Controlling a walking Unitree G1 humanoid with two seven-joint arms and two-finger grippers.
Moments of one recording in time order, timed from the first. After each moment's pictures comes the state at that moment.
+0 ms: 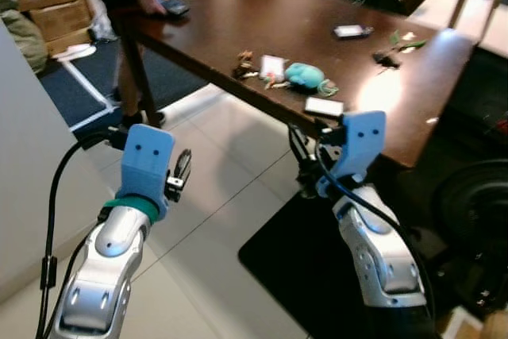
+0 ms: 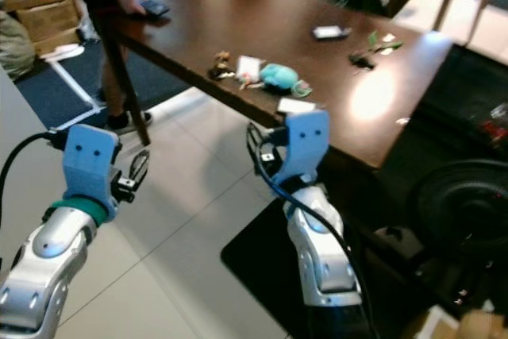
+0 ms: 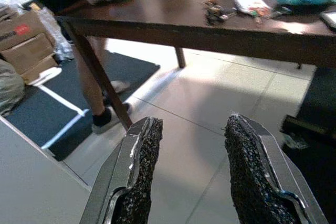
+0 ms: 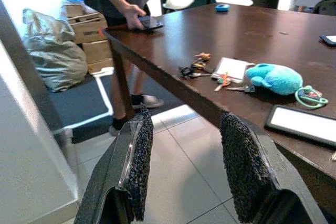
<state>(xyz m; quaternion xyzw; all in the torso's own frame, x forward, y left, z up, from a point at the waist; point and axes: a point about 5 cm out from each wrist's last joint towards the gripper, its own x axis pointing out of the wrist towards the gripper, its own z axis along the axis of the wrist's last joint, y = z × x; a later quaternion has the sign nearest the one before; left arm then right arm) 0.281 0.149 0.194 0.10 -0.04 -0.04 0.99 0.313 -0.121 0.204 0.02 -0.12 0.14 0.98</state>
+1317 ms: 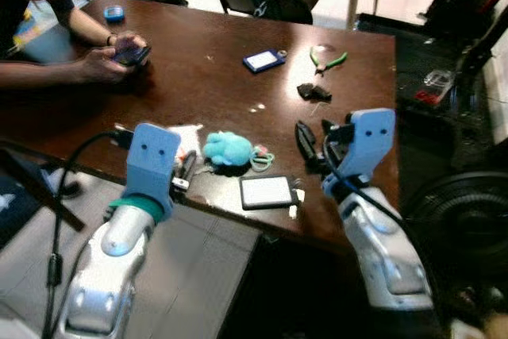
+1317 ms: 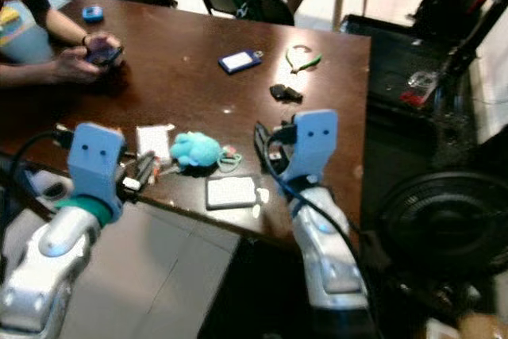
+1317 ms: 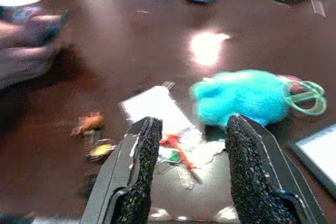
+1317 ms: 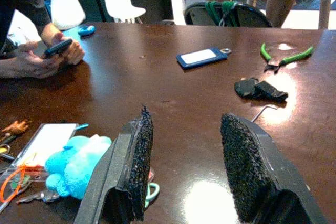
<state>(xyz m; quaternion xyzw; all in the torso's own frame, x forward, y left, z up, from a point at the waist) 0.282 0.145 0.190 0.12 -0.02 -0.08 0.99 0.315 -0.127 0.203 0.03 -0.11 0.13 0.99</state>
